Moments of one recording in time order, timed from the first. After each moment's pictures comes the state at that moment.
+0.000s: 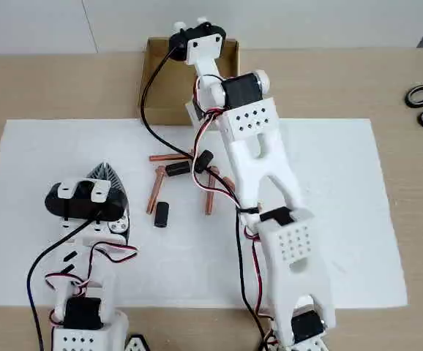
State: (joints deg) left arm -2.0 -103.2 96.5 26.4 -2.8; right arm -24.2 41.1 -65.1 96.8 1.2
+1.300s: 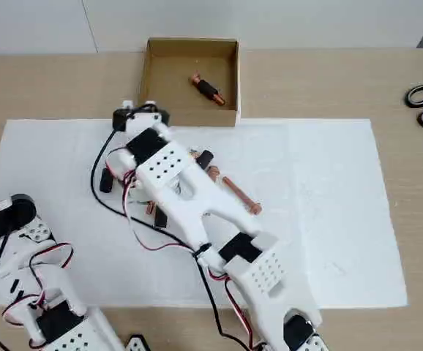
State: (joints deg) left arm -39.3 -103.2 96.7 30.4 -2.8; right arm -48.1 37.5 -42.6 96.1 -33.9
